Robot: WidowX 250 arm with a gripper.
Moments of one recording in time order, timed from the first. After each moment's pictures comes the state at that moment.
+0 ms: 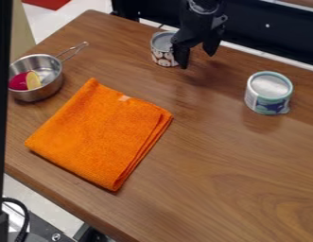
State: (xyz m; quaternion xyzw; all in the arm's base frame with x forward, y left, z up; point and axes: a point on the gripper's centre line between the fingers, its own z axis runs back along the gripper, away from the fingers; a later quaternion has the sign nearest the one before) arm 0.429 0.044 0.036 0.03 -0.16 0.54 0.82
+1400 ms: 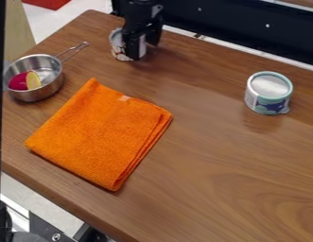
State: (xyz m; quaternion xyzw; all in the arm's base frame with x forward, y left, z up) arm 0.419 0.142 0.028 0.03 -0.09 0.66 0.74
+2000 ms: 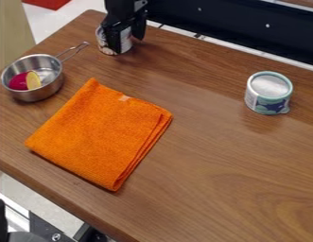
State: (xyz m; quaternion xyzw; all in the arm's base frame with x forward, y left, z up) arm 0.420 0.179 0.034 0.04 -0.10 0.63 0.77
